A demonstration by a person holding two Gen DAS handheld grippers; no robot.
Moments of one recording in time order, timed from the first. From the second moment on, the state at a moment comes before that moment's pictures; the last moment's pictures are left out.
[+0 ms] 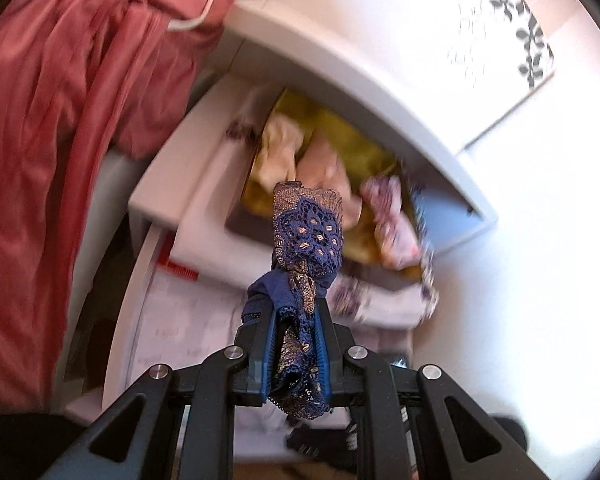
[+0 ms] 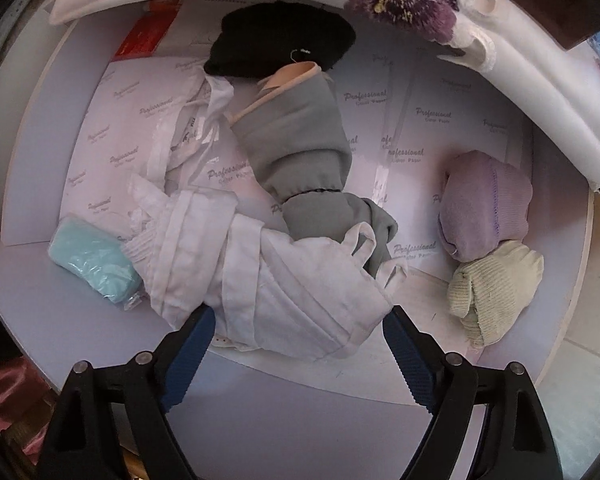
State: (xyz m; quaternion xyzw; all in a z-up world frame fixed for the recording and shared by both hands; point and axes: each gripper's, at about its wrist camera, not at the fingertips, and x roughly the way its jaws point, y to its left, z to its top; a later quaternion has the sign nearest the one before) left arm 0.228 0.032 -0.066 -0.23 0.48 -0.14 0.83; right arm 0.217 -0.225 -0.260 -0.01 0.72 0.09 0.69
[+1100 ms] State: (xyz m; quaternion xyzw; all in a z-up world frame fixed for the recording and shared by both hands) left arm 0.403 -0.048 -0.120 -0.11 0.54 -0.08 0.83; right arm 0.231 -0.232 -0.275 0.00 0.73 0.11 0.68
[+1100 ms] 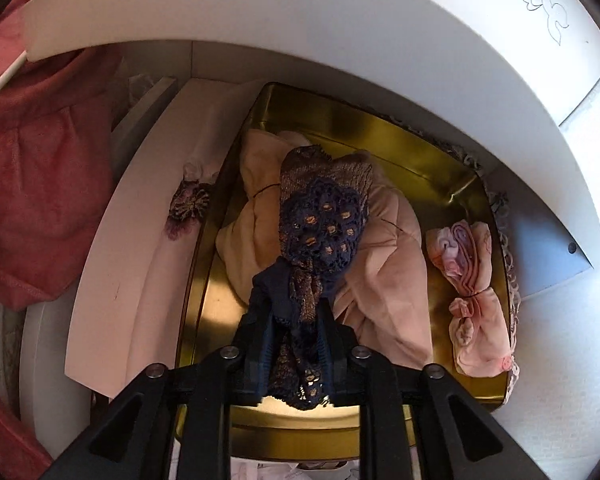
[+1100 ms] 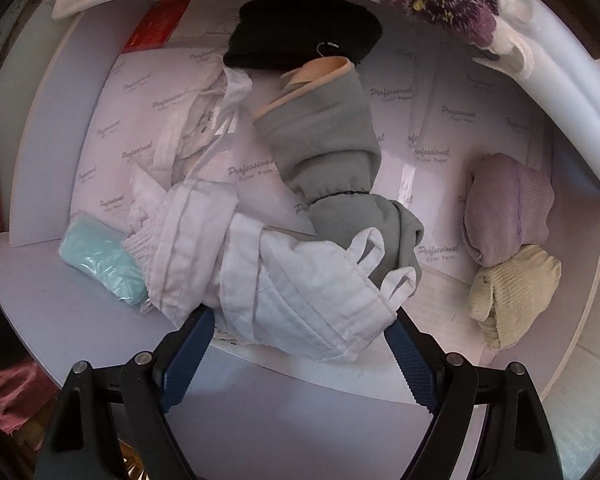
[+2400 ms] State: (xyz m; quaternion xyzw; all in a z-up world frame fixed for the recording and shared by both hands) left arm 0.220 0.020 -0.159 -0.12 0.61 -0.02 0.78; right arm 0.222 -0.234 -0.268 -0.01 0.72 0.10 0.69
